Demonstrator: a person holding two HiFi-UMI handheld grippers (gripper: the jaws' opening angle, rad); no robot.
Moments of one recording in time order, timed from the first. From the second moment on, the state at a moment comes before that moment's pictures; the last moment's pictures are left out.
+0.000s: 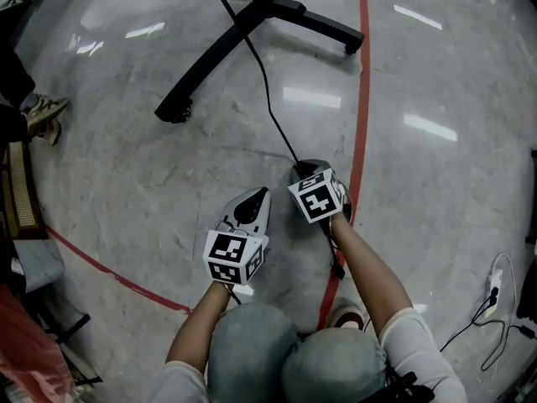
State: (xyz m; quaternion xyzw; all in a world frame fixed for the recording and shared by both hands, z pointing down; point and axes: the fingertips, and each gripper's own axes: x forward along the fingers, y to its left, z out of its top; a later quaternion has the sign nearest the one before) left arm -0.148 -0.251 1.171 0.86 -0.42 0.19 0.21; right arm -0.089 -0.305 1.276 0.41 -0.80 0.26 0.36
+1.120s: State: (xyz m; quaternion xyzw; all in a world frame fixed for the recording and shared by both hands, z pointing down) left arm -0.113 -0.239 0.875 0.85 -0.45 0.17 0.20; right arm 0.001 -0.260 0.909 0.48 -0.83 0.23 0.14
